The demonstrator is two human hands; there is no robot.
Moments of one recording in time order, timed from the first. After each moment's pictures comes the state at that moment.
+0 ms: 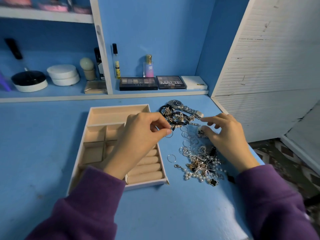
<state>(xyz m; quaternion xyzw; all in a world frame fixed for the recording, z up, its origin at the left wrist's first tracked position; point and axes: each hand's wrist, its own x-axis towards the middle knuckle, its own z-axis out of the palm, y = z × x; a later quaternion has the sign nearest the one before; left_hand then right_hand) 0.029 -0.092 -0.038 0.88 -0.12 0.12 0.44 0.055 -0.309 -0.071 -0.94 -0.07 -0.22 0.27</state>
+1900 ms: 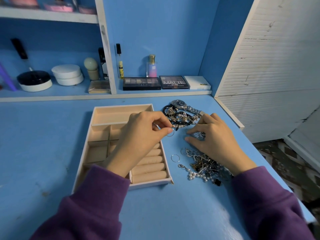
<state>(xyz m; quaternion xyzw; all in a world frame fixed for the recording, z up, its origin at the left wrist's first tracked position) 0.033 -0.086 -0.042 0.89 -0.11 0.13 0.43 0.053 -0.281 -0.071 -0.96 -0.17 -0.19 0.15</state>
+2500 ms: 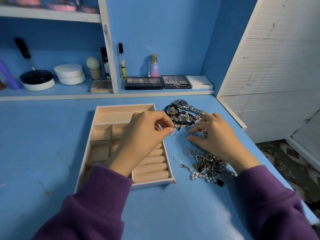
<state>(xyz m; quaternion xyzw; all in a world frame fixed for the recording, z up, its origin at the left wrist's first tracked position) 0.032 -0.086 -0.041 0.89 -0.11 0.13 0.43 0.057 -0.280 -0.064 -0.97 -0.16 -0.14 0.15</state>
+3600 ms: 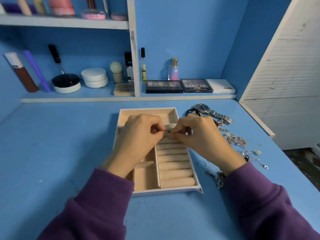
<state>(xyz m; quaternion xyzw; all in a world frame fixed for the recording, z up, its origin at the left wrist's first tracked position) 0.030 -0.035 -0.042 0.92 -0.09 0.18 0.33 0.060 -0.195 -0.046 -0.89 -0.29 -0.13 0.33</state>
